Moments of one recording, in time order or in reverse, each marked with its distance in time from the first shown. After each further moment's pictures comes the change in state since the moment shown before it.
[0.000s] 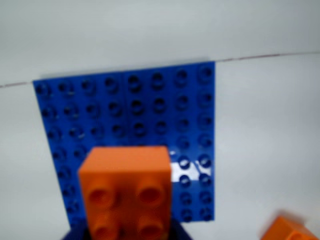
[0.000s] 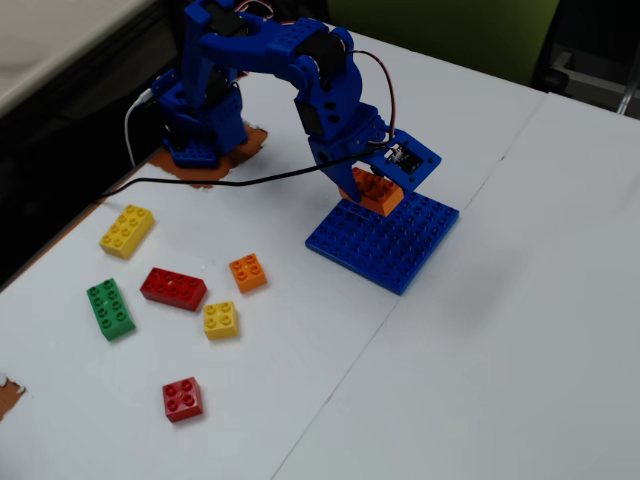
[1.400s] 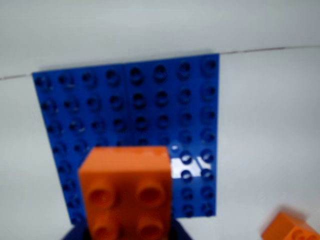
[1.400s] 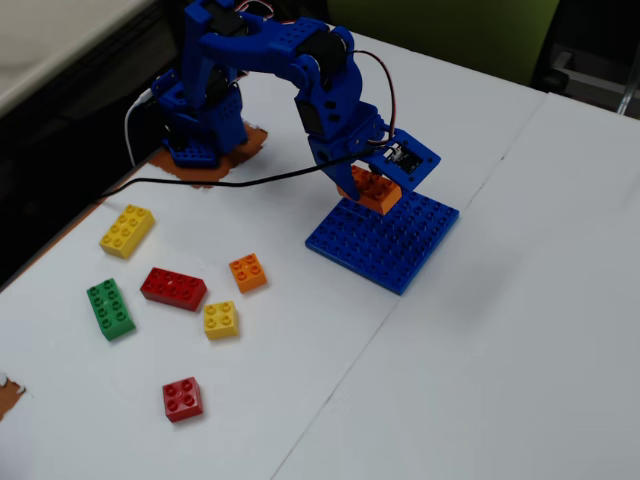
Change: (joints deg) arm -0.3 0.0 0.0 1.2 0.0
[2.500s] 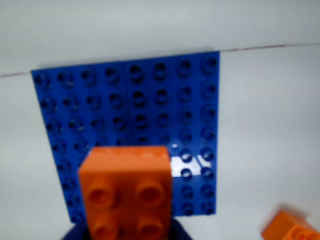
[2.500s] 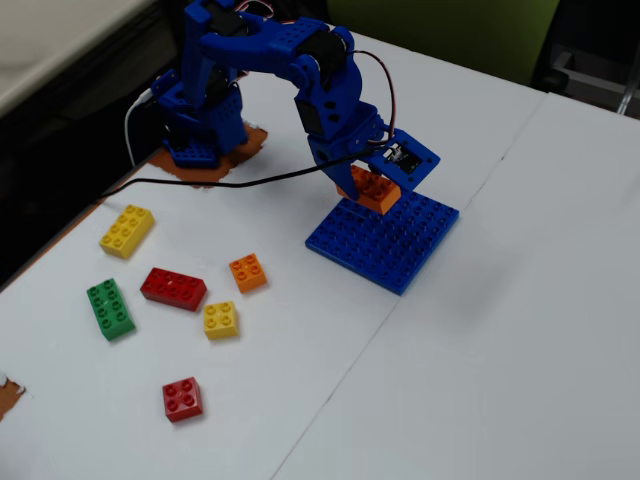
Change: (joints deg) arm 0.0 0.0 0.0 0.4 0.0
